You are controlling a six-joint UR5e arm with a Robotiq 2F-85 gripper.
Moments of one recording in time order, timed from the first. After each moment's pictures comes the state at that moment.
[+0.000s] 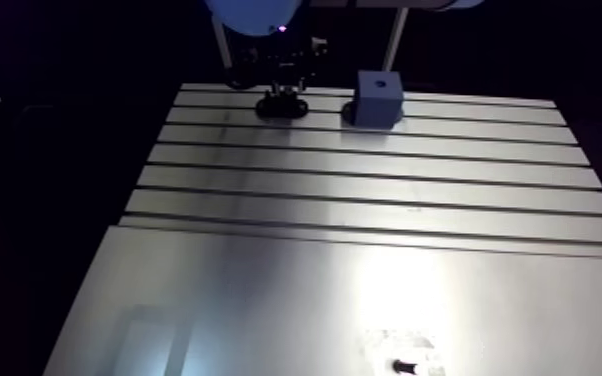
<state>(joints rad) 0.04 -1.02 1.70 -2.44 -1.59 -1.71</state>
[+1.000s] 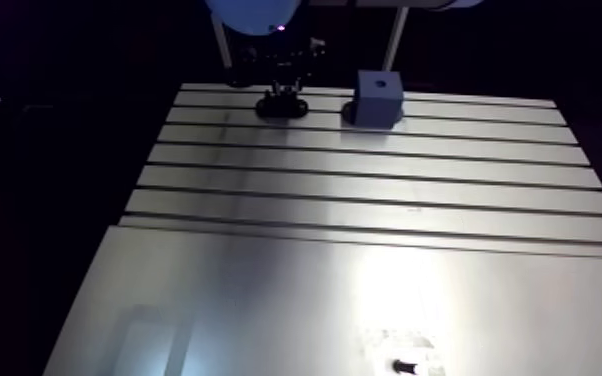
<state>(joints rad) 0.04 -1.02 1.70 -2.44 -1.58 -1.70</state>
